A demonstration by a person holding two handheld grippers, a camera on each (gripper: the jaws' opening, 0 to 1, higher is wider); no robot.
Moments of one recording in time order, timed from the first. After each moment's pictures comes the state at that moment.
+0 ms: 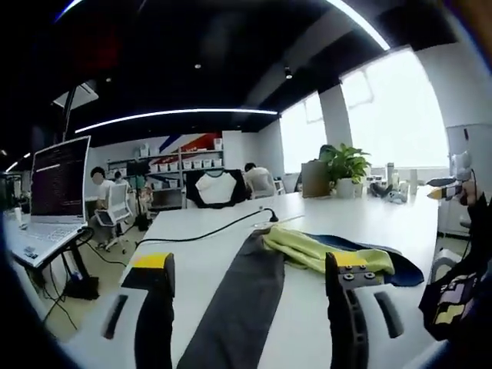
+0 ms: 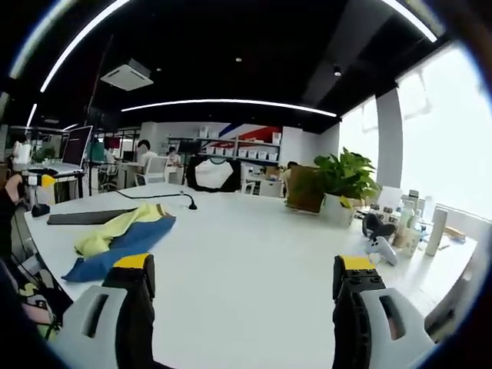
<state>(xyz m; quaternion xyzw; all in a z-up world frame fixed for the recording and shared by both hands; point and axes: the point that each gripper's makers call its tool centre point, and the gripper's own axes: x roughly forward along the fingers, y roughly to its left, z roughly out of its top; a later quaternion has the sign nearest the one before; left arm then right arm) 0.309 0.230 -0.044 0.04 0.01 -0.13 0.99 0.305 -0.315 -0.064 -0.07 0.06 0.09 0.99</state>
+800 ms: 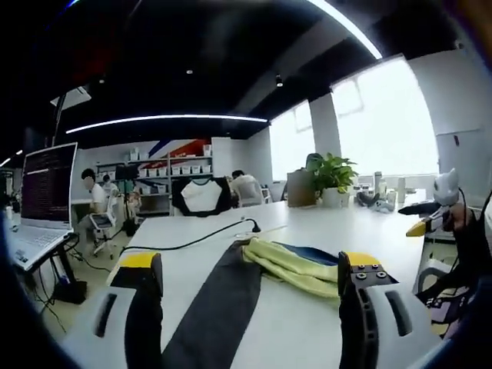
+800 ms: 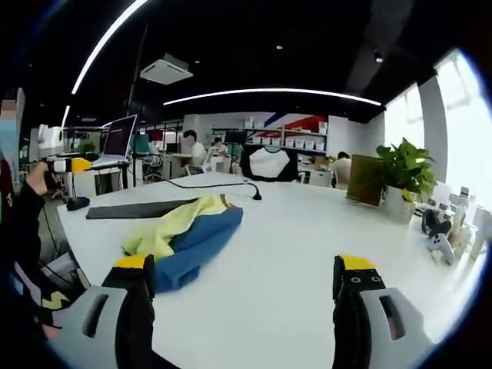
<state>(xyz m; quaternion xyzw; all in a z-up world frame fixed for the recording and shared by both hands) 0.305 0.185 -0.029 0.03 -0.01 -0.17 0.99 0.312 -0.182 -0.103 -0.08 0.09 0.23 0.96</state>
